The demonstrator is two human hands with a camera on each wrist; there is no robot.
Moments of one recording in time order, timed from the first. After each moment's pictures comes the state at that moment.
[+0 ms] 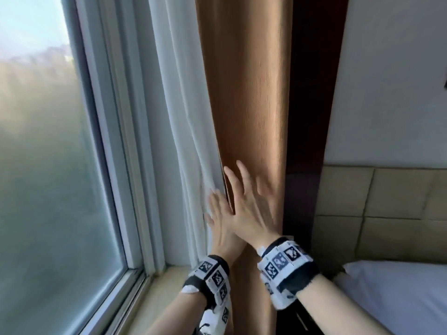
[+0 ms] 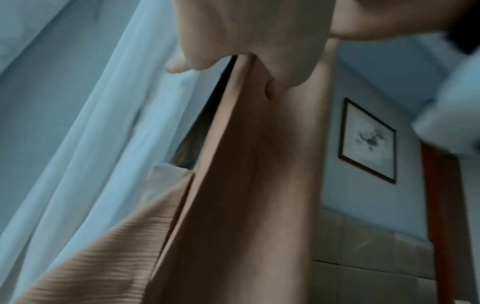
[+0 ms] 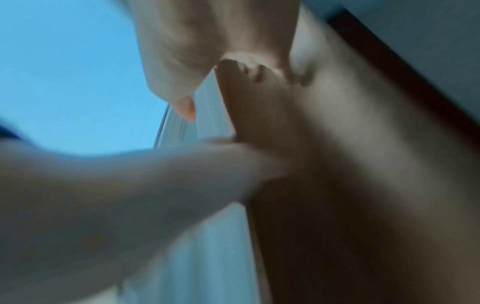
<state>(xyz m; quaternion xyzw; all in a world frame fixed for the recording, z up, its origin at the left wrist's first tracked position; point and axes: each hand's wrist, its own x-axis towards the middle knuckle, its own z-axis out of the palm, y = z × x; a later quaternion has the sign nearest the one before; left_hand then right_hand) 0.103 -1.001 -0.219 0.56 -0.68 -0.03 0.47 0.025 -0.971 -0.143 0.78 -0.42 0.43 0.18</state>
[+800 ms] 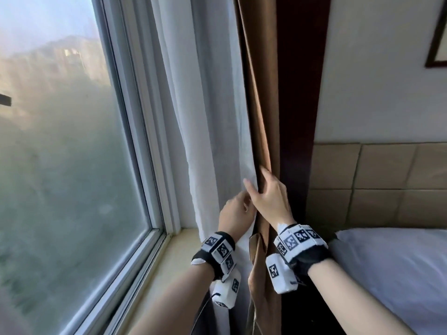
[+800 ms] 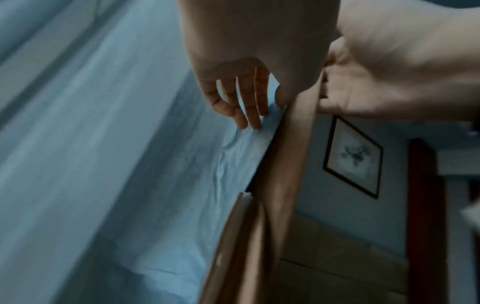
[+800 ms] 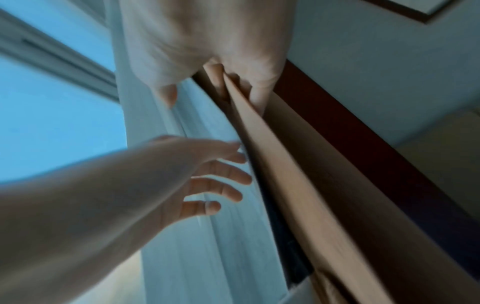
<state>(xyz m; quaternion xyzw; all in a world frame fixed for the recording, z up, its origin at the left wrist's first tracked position) 0.080 -0.865 -0.204 0.53 -0.72 -0.07 0.44 -0.029 -0.850 -0.155 0.68 -0.51 0.52 -0.11</state>
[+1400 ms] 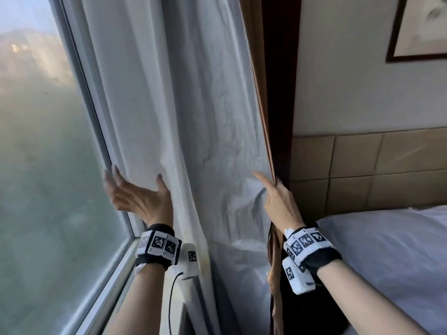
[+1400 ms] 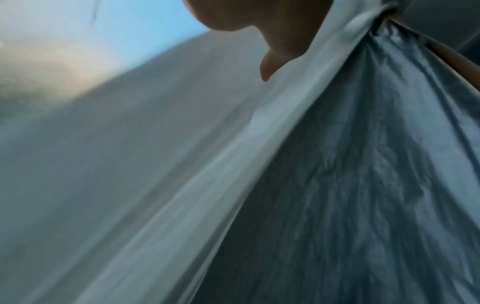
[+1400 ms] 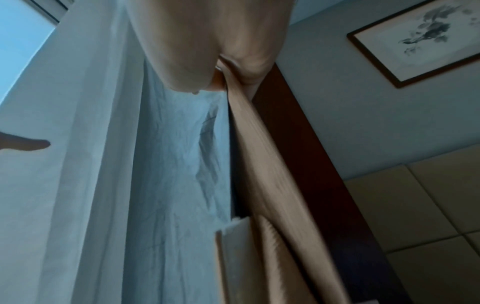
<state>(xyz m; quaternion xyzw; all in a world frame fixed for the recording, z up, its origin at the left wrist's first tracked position) 0.208 -0.884 -0.164 0.60 -0.35 0.17 0.70 -0.060 -0.855 -0.182 0.72 -0.54 0.44 0.04</state>
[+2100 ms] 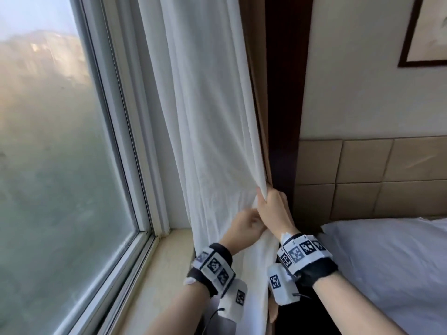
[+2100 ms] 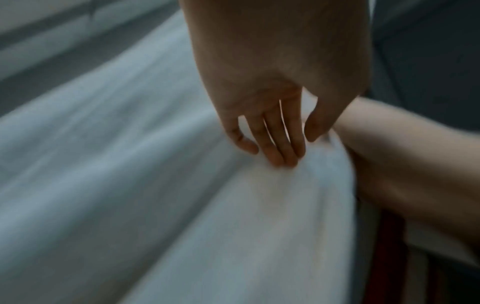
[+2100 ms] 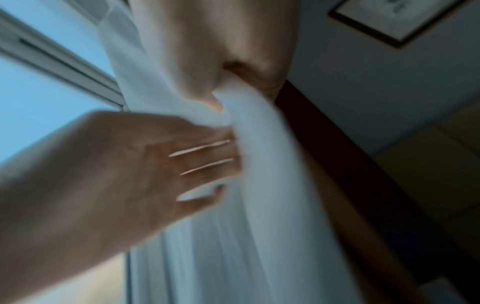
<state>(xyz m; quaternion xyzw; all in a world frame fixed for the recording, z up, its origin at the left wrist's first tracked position) 0.069 -0.842 -0.219 0.38 -0.79 -0.27 0.39 -0.039 -0.842 -0.184 0.64 -0.58 0.49 -0.11</state>
